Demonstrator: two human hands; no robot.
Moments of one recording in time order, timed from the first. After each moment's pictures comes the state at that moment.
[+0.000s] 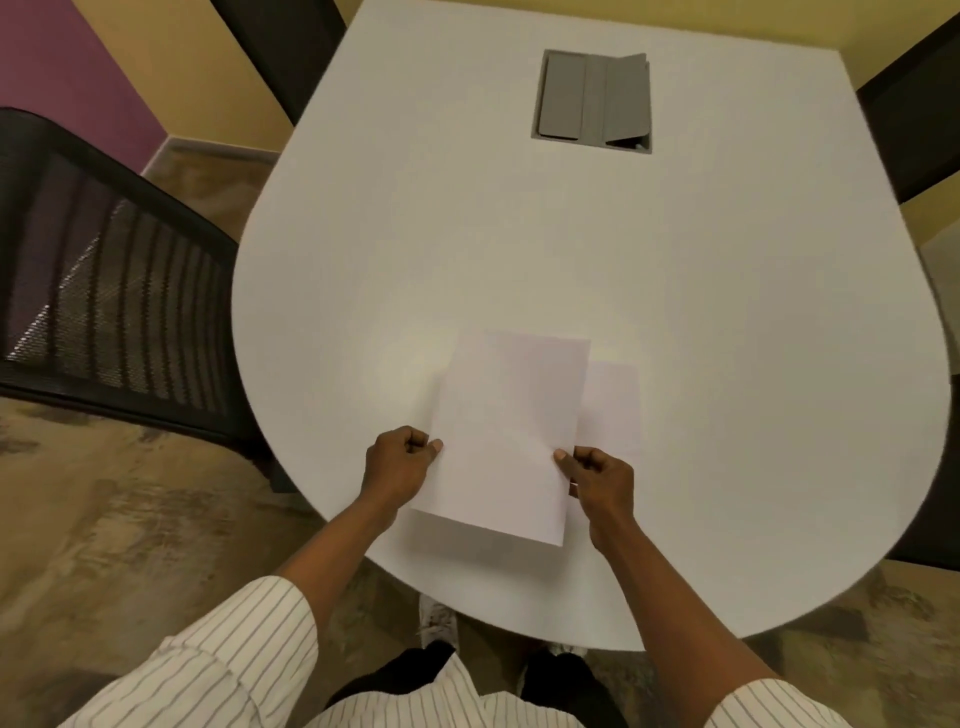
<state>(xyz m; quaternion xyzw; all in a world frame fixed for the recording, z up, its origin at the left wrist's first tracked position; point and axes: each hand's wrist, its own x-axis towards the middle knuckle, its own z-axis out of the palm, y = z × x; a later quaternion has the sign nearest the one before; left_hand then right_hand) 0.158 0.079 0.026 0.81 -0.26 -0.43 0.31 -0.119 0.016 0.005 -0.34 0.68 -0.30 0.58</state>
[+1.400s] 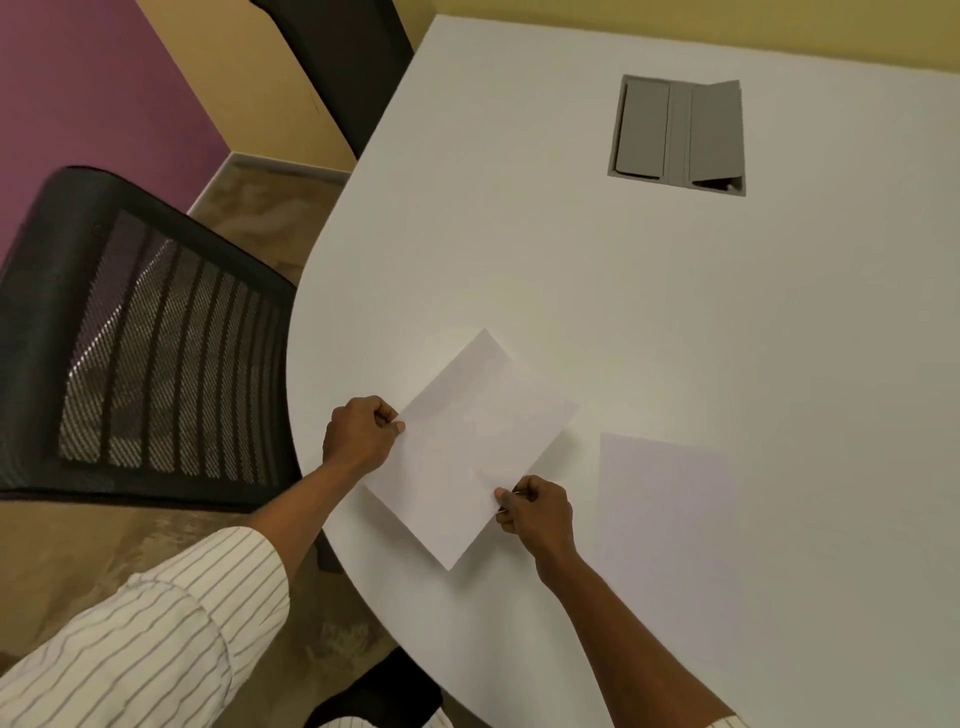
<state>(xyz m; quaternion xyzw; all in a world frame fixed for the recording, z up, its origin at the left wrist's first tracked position) 0.351 -0.029 0.027 0.87 -0.33 -0.29 0.21 0.075 -0.038 -0.003 -0.43 0.65 -0.17 0.60</state>
